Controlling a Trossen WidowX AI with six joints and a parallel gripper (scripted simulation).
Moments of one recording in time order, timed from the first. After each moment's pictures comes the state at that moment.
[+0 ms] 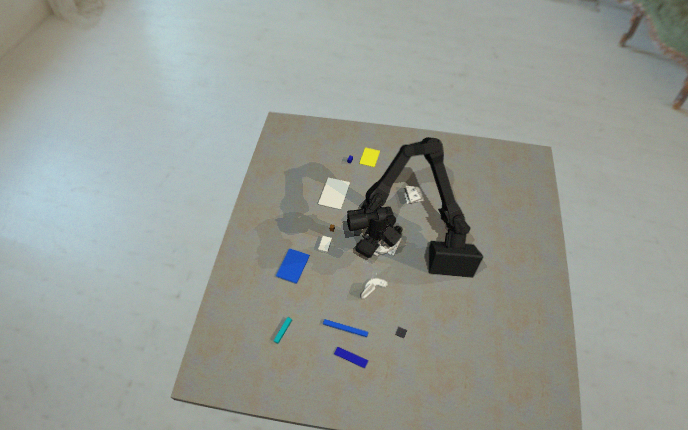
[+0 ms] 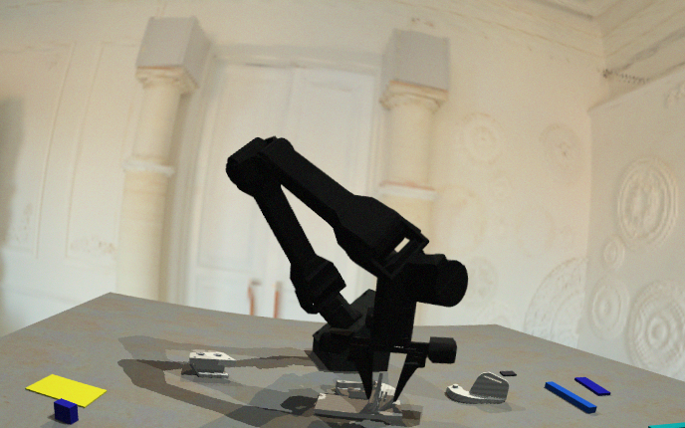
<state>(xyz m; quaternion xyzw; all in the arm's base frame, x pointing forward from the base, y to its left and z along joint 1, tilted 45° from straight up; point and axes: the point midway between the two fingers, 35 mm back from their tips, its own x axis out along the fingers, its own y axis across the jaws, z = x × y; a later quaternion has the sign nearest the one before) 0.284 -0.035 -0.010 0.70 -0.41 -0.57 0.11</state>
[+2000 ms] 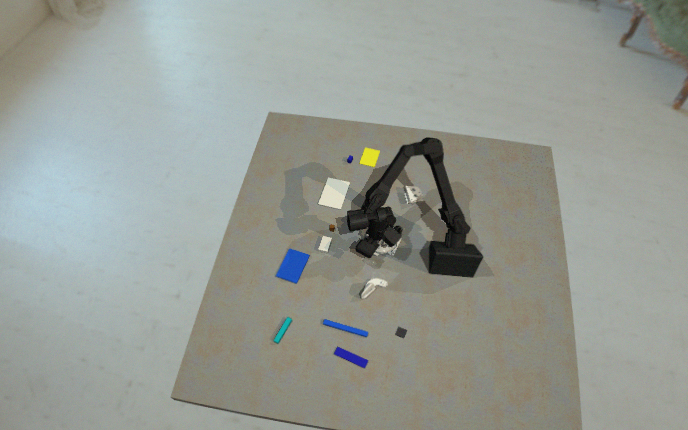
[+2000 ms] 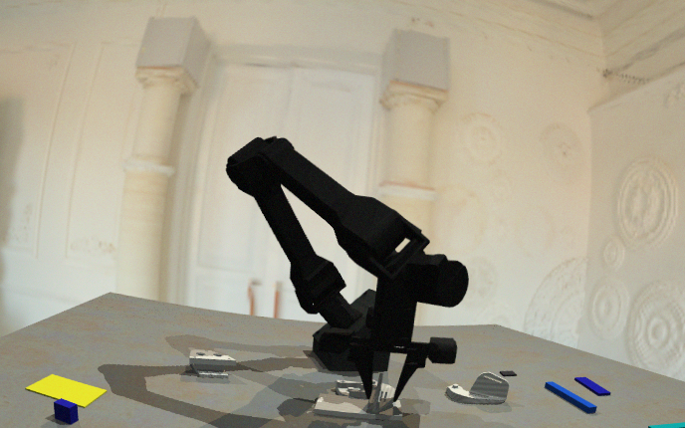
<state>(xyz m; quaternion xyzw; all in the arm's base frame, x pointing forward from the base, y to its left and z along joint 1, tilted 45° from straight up) 0.284 -0.035 -0.010 0.70 -0.41 -0.57 0.11</state>
